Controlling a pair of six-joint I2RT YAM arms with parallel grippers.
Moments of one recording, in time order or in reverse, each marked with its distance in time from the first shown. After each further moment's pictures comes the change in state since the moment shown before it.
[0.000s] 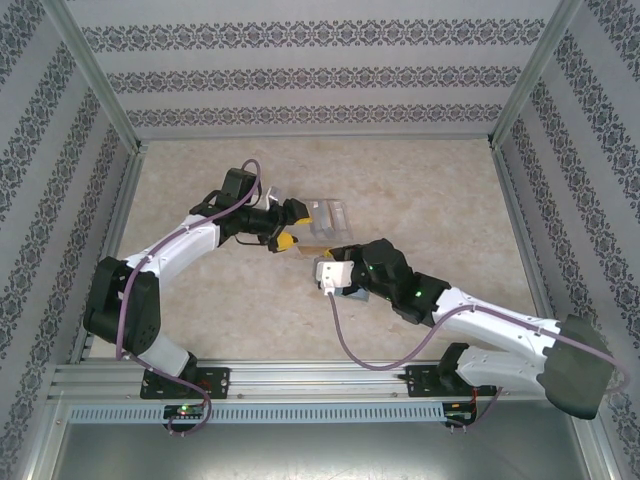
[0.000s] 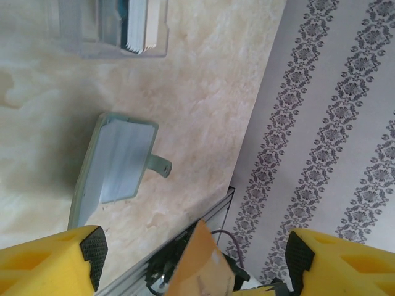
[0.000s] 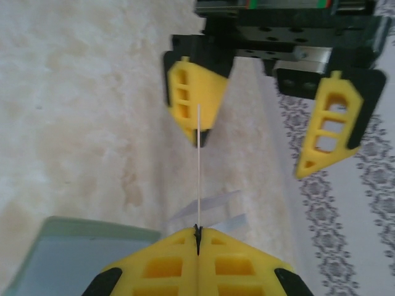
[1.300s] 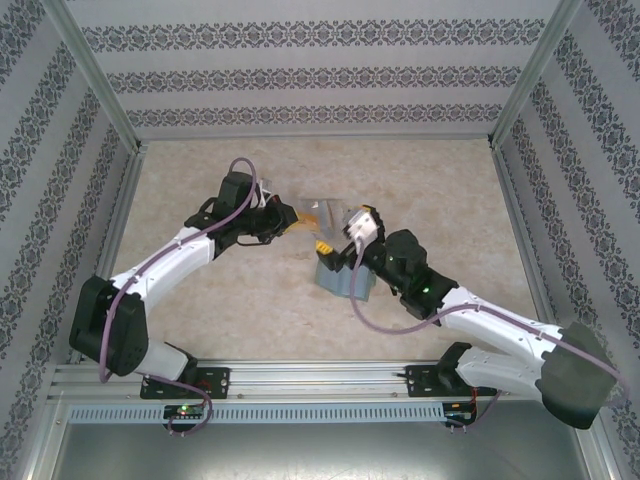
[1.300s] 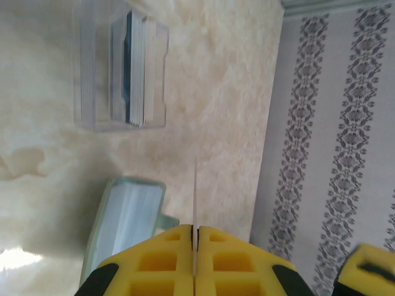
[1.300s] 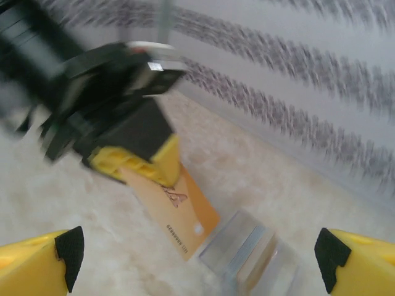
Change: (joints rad) left arm -0.070 -0.135 -0.086 0.152 -0.334 0.004; right arm -0.140 -0.037 -0.030 0.248 -0.027 0.962
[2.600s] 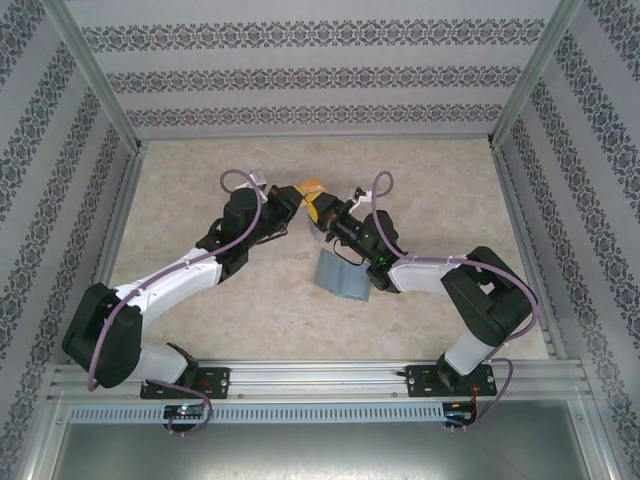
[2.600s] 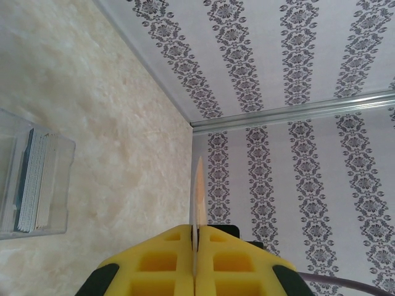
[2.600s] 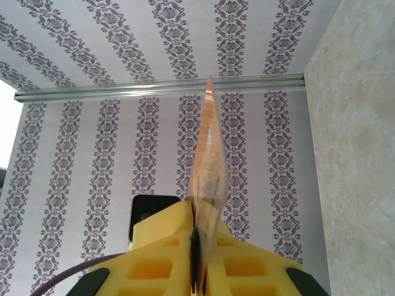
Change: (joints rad) left arm -0.127 -0.047 -0.151 0.517 -0.393 -0.246; right arm -0.086 0.579 0.119 0.733 -0.199 1.648
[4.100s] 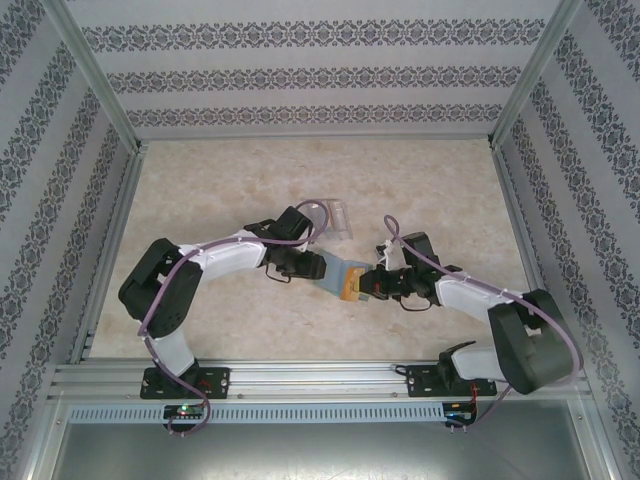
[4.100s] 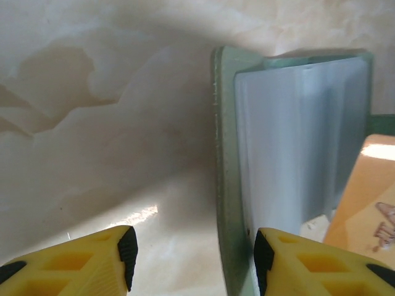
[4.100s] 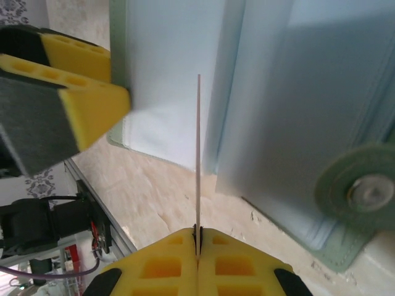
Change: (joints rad) left arm -0.098 0.383 0.215 -0.772 0.228 0.793; right arm -0.326 -0.305 -0.242 -1.147 -0.629 -1.028
